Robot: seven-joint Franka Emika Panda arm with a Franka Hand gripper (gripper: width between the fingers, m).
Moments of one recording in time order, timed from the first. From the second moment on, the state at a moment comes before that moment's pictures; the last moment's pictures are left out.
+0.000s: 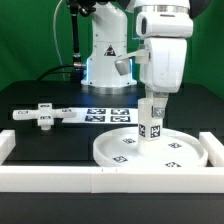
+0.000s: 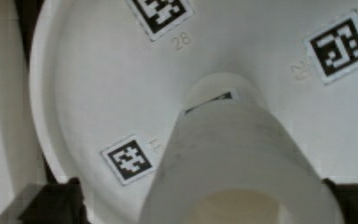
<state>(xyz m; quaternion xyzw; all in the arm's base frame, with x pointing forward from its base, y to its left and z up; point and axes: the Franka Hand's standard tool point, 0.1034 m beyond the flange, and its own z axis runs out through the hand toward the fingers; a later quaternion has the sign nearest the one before) 0.560 0.041 0.078 0.69 0.72 0.03 0.06</state>
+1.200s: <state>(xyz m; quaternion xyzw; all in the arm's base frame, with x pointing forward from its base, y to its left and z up) 0.555 0.046 0.075 0.83 0.55 0.04 0.05</state>
